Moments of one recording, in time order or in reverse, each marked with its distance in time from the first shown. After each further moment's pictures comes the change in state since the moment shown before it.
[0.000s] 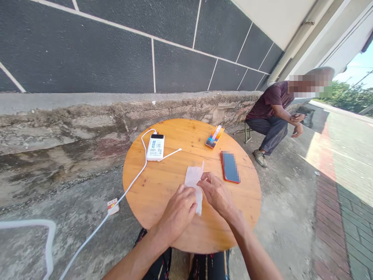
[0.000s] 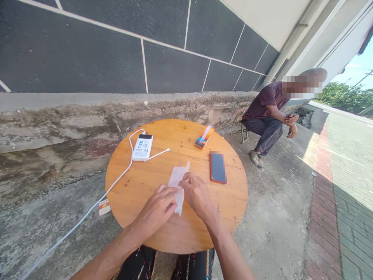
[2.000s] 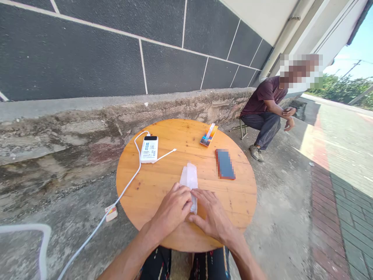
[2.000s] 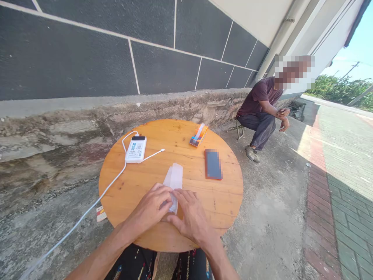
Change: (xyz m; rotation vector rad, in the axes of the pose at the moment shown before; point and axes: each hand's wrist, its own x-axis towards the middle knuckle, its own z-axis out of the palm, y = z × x) left_hand 0.004 -0.009 -0.002 -0.020 -0.121 0.006; right_hand -0.049 -0.032 -0.003 0.243 -0.107 0.103
